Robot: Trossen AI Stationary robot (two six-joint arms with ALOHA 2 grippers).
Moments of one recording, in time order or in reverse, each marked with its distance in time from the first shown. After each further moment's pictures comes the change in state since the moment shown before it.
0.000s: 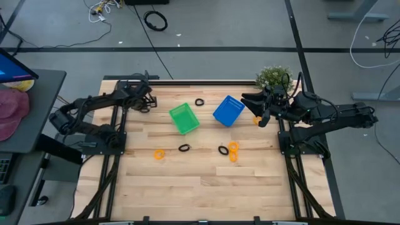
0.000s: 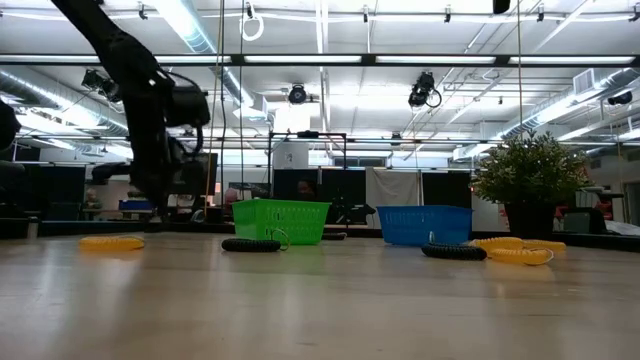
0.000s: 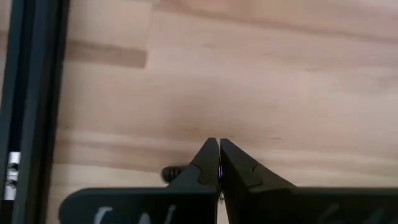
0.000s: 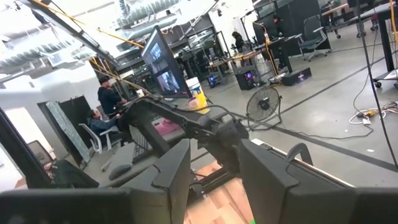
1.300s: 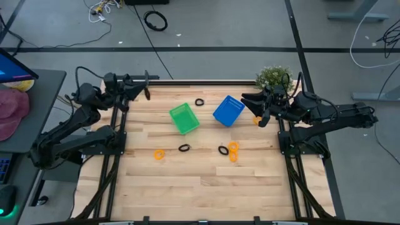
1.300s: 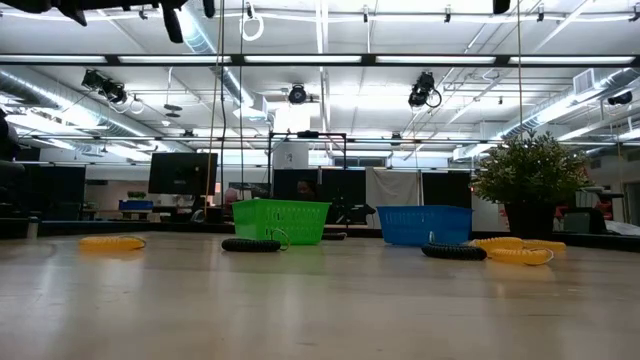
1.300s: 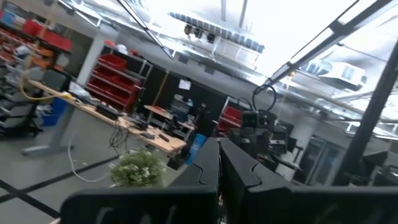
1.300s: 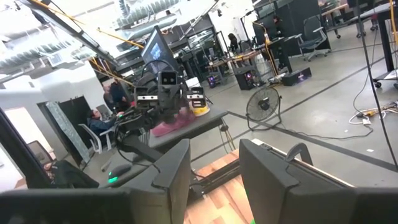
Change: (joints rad) left arm -0.188 -0.711 0.001 0.849 0.573 0.249; right arm 0.000 0.000 0.000 0.000 0.000 0.000
